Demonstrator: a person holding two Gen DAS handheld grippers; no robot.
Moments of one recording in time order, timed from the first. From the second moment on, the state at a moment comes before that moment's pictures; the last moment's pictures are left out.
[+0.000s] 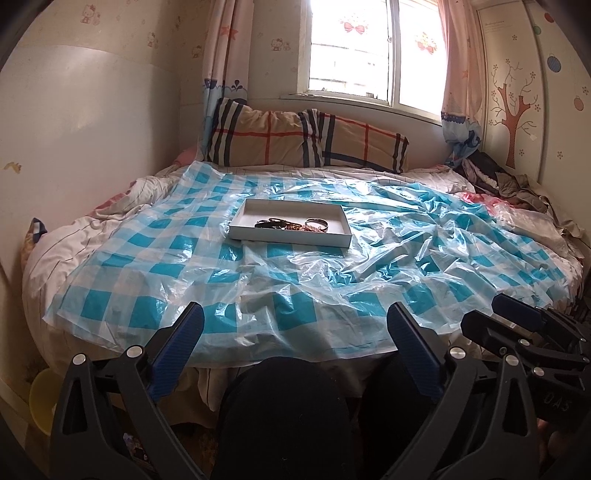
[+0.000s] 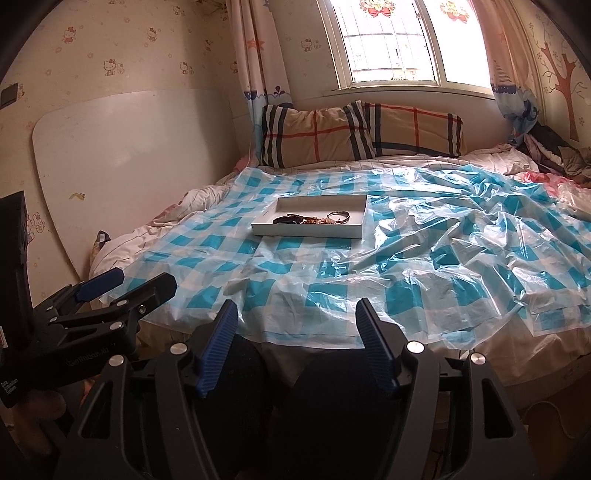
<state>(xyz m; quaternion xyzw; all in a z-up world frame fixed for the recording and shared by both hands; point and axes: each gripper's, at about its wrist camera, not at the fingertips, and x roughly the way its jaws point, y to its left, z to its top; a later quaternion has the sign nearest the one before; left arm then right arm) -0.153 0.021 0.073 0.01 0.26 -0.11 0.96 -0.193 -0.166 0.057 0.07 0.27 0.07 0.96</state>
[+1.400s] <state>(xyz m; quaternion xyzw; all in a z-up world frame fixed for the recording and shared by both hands) -0.148 0.029 0.070 0.00 0.26 -0.11 0.96 -0.192 -0.165 0.055 0.07 0.27 0.07 0.96</state>
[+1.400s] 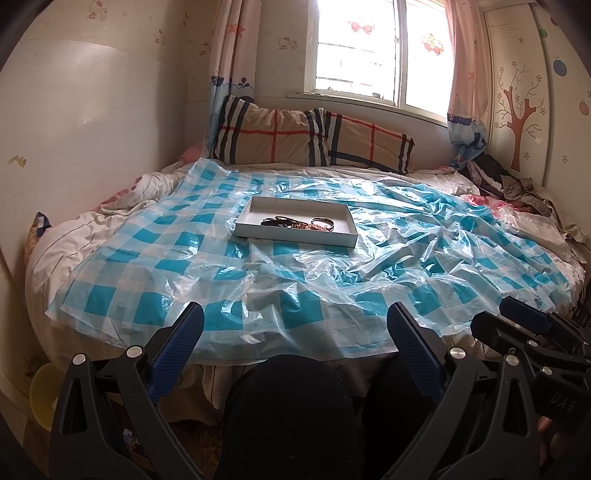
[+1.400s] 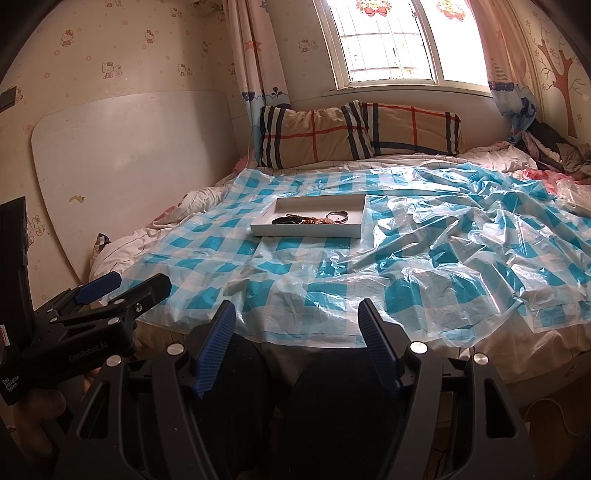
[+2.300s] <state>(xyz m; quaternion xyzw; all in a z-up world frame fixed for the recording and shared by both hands) -0.111 0.025 0.035 0.00 0.33 -0.12 0.94 -0.176 -0.171 0.041 0.09 0.29 0.06 0.95</state>
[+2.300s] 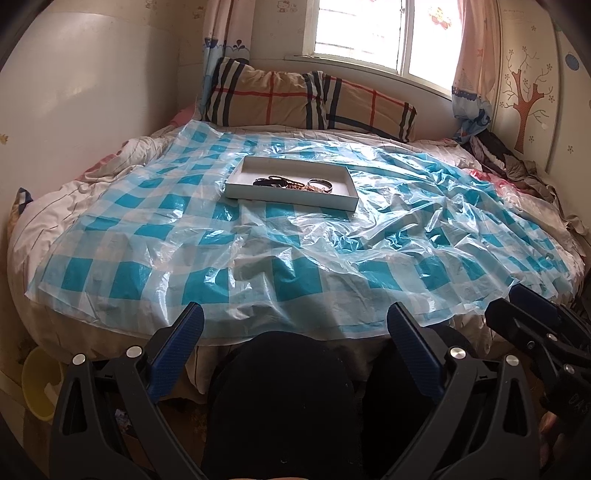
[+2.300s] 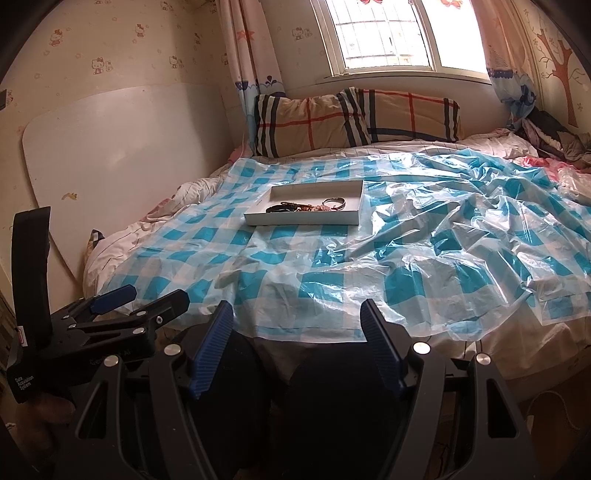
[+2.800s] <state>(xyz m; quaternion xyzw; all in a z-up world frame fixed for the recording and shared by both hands) -0.113 0.019 0.033 0.02 0.33 -0.11 0.94 -0.172 -0.175 0.036 0.09 0.29 0.06 0.95</state>
